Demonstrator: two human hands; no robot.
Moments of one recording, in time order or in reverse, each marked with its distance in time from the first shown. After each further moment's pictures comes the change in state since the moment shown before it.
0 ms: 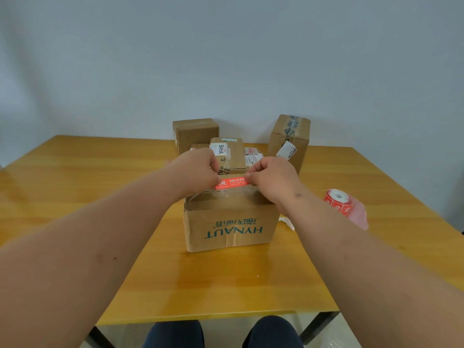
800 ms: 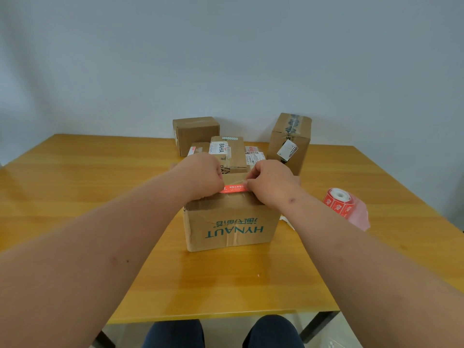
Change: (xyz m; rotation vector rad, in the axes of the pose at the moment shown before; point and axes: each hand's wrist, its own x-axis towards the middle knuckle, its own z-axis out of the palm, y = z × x) left_hand -0.002 0.014 0.004 0.211 -0.064 -0.031; right_hand 0.004 0.000 0.004 -0.408 -0.036 -0.053
